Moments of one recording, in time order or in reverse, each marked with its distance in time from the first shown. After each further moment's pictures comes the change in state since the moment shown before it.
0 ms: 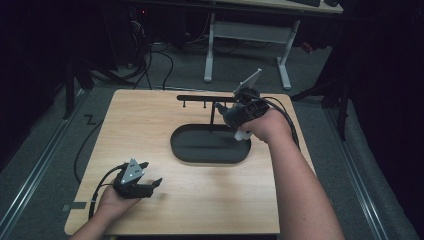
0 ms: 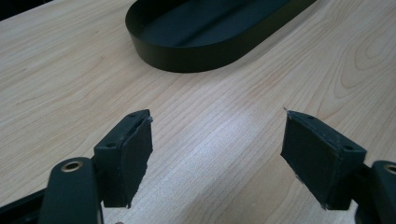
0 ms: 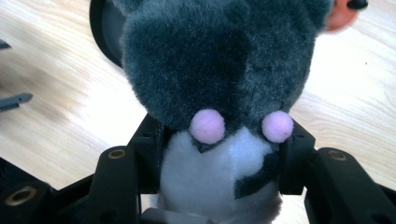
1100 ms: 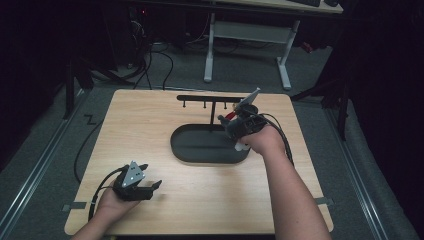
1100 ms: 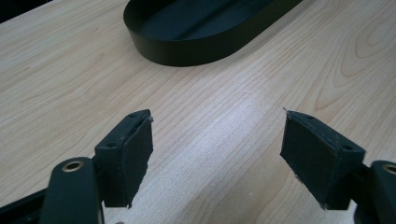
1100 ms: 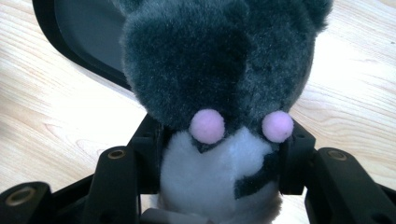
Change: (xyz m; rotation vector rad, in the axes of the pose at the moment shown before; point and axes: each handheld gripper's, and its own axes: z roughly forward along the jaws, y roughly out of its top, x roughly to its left) left arm -0.006 -0.003 -0.004 0.023 0.014 0.036; right arm -0.016 -0.017 0.061 0.001 -0.018 0.039
